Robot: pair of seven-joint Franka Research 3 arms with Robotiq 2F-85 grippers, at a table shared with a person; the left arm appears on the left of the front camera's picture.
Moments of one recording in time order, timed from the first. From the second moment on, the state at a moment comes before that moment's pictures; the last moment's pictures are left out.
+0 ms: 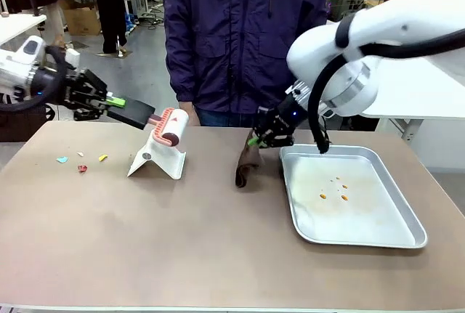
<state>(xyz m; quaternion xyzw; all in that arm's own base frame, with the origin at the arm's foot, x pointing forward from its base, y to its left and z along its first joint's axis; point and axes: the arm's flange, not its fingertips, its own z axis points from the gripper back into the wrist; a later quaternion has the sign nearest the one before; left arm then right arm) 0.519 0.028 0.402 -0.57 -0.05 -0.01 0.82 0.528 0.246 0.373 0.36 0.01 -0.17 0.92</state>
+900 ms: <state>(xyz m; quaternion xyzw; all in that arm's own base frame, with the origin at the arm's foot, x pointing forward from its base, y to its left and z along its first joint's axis) 0.413 0.178 0.406 -0.67 -0.02 0.00 0.74 0.390 0.108 0.360 0.73 -0.01 -0.01 0.68</state>
